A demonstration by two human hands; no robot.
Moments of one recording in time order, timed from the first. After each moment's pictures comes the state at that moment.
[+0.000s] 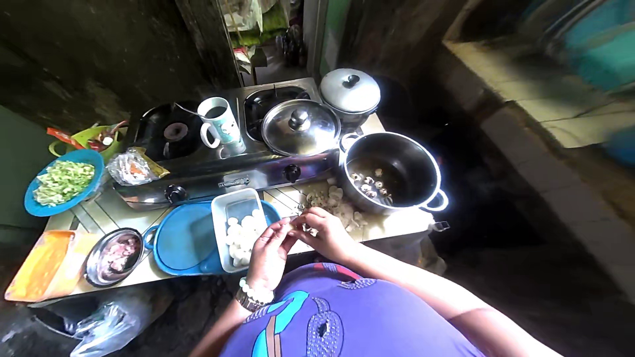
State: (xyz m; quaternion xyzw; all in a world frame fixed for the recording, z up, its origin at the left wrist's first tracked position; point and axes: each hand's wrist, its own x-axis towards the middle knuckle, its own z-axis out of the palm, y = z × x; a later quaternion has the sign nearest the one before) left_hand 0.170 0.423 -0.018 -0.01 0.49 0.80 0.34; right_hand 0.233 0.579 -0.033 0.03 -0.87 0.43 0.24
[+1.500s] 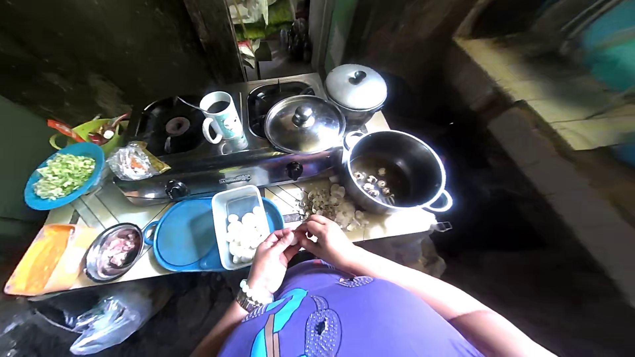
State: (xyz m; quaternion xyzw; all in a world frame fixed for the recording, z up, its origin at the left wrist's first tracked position) left_hand 0.175 0.418 -0.026 -0.08 0.51 0.76 0.39; right_hand 0.241 0.575 -0.051 0.03 -0.89 0.40 0.22
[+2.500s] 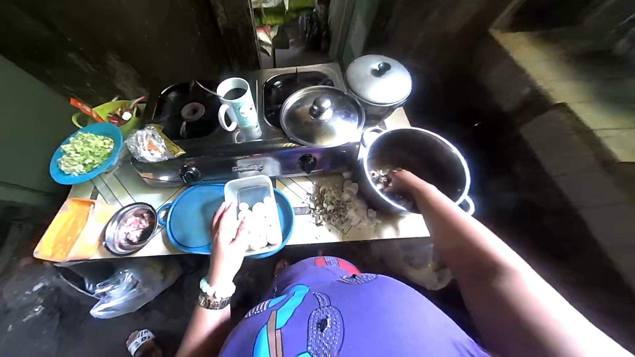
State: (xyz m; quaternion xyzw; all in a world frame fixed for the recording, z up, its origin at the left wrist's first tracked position) left_hand 0.121 0.337 -0.027 0.17 0.87 0.46 0.04; right_hand 0.214 0.806 -0.085 -0.32 -0.88 0.17 -0.31
